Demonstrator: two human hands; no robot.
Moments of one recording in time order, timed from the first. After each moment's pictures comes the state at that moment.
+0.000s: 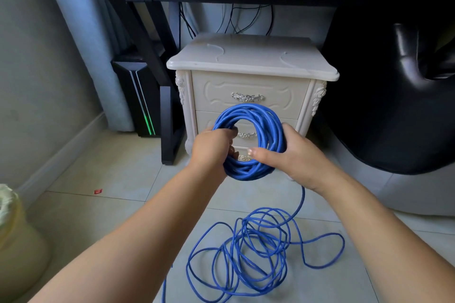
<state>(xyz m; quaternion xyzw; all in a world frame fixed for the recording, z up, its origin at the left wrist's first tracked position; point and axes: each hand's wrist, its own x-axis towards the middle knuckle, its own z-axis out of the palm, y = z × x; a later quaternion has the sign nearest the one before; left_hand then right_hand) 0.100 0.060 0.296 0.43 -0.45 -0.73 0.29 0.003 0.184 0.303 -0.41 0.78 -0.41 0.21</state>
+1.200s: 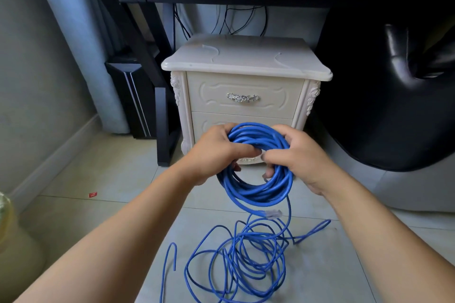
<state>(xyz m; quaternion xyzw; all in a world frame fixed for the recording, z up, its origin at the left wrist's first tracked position) 0.120 0.058 0.306 0.19 -0.76 -0.60 0.16 -0.005 0.185 0.299 -0.40 0.69 -0.53 0.30</state>
